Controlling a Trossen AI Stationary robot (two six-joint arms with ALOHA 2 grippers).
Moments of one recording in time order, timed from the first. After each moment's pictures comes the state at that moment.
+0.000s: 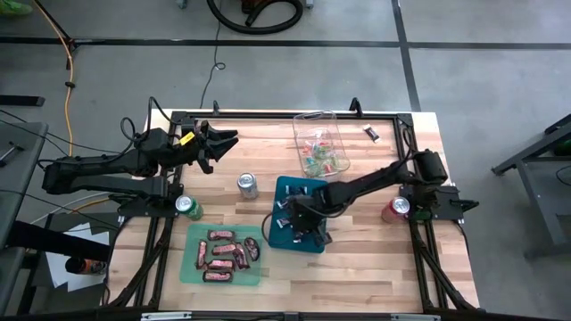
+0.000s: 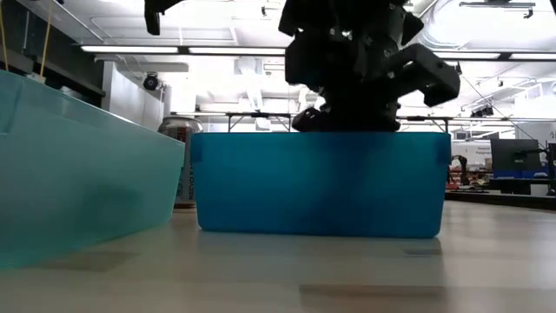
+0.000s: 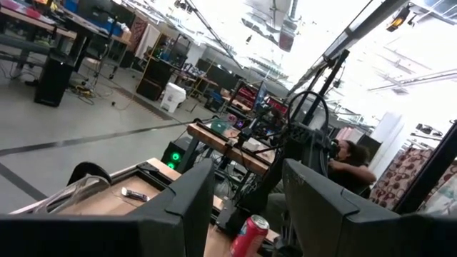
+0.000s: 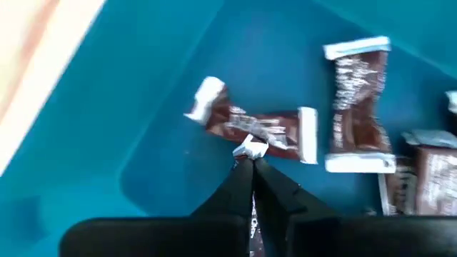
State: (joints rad) left arm 0.14 0.71 0.61 0.29 -0.15 -0.46; right arm 0.17 1.92 1.28 -0.55 -0.20 -0.23
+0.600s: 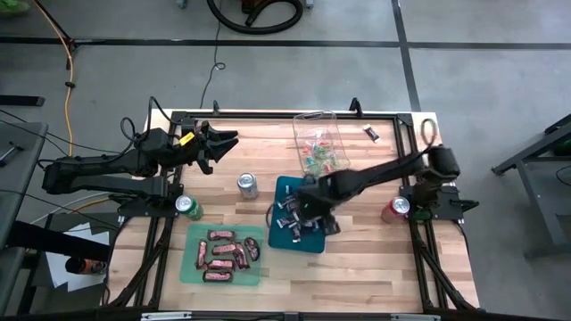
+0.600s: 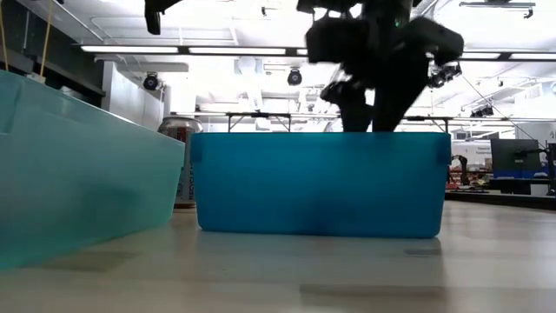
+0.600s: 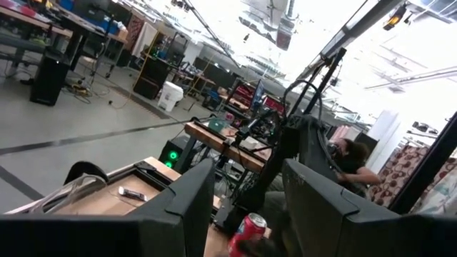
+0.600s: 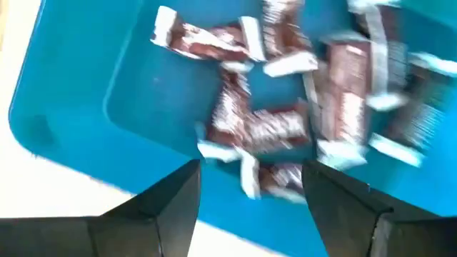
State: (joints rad) left arm 0.14 0.71 0.61 0.29 -0.14 -0.46; right arm 0.15 1.81 1.34 -0.85 -0.08 -0.15
